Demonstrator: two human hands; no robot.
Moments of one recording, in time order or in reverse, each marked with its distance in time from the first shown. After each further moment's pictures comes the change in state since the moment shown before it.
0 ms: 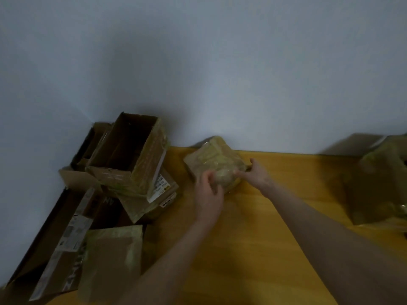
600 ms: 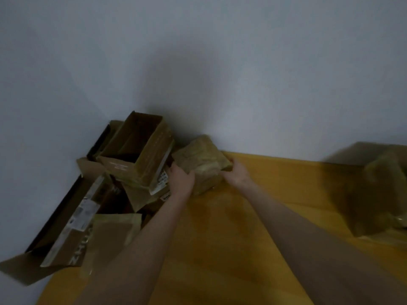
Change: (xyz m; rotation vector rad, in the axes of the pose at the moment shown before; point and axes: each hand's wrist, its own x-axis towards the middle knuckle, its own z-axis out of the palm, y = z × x) left_hand 0.047 -0.014 -0.032 0.159 0.126 -0.379; right_hand -0.008 -0.022 0.025 -0.199 -0.033 -0.104
